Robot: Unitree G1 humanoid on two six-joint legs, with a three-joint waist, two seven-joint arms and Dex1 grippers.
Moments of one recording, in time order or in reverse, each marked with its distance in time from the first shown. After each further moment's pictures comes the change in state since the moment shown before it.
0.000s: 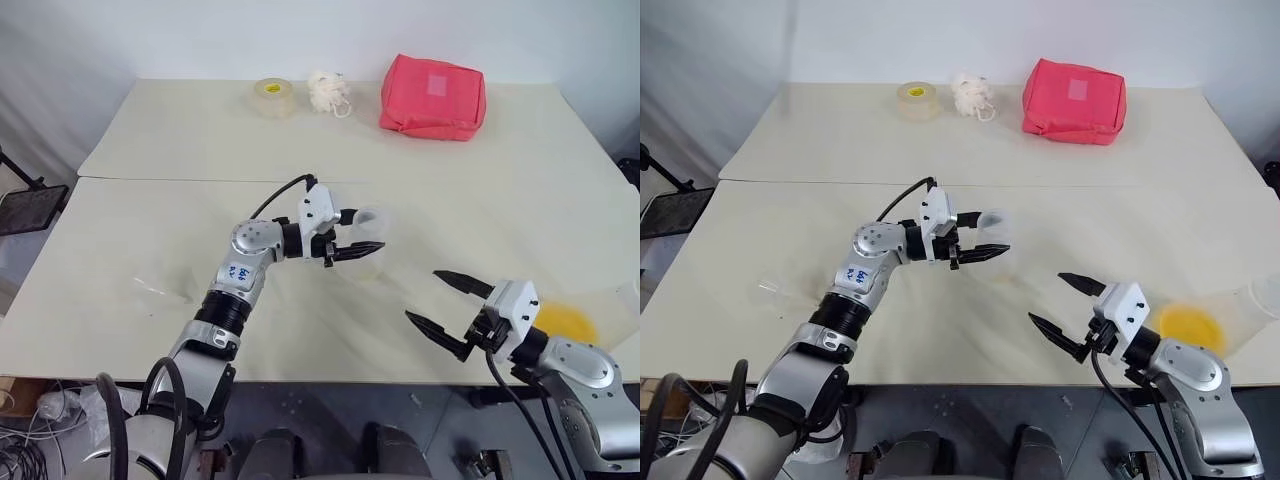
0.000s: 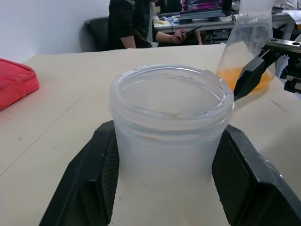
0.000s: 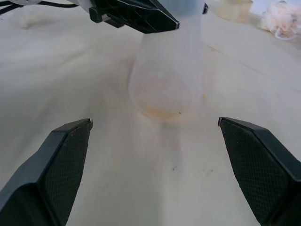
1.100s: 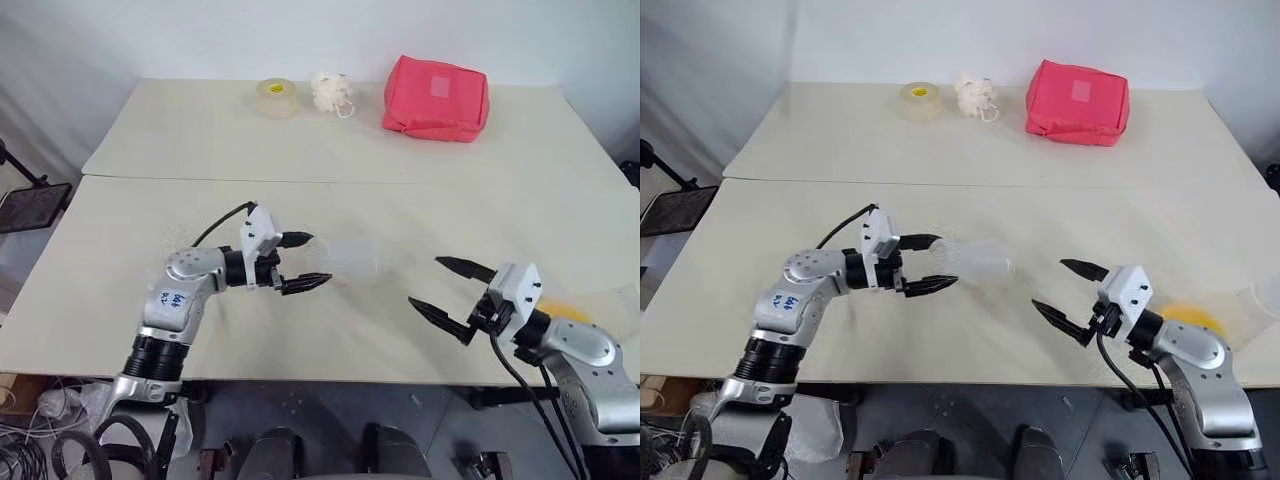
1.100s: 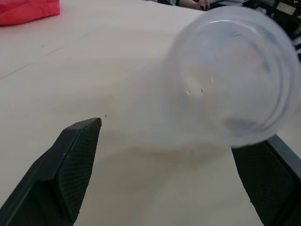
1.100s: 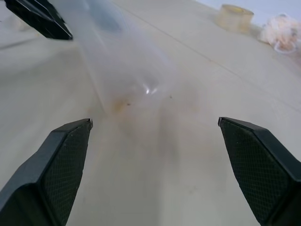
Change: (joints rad) left arm 0.313 0.210 0.084 -0.507 -0.100 0.449 0.038; right arm -0.130 -0.021 0.006 0.108 0.004 -0.009 0.074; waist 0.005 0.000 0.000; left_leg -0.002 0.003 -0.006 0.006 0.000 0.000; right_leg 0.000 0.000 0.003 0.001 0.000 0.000
